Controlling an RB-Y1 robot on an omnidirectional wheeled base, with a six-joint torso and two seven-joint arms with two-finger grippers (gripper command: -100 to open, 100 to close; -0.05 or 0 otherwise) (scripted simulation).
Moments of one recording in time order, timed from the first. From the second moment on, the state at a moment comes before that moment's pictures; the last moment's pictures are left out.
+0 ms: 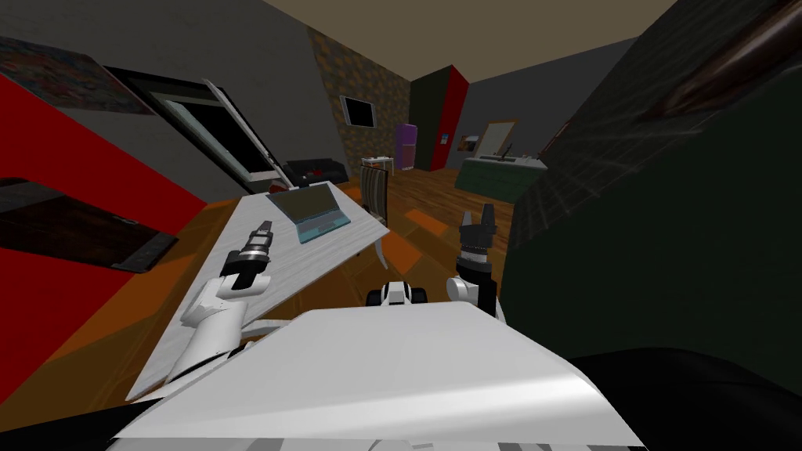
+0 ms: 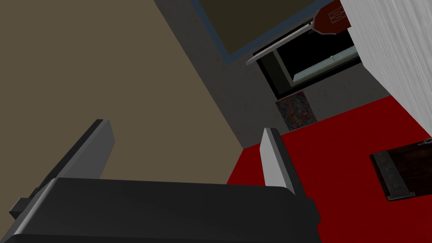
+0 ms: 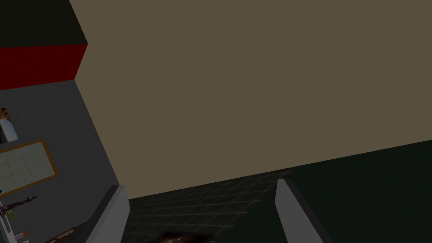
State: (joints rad) left arm 0.03 0.56 0.59 -1.24 -0.52 -0.37 0.31; right arm 0.51 0.02 0.05 -2.32 -0.08 -0.49 0.14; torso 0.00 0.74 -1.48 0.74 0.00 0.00
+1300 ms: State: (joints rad) left arm -0.09 0.68 0.74 -0.99 -0.58 -0.30 0.29; right arm 0.51 0.02 0.05 -2.32 -0.08 -0.49 0.14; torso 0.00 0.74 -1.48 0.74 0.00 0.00
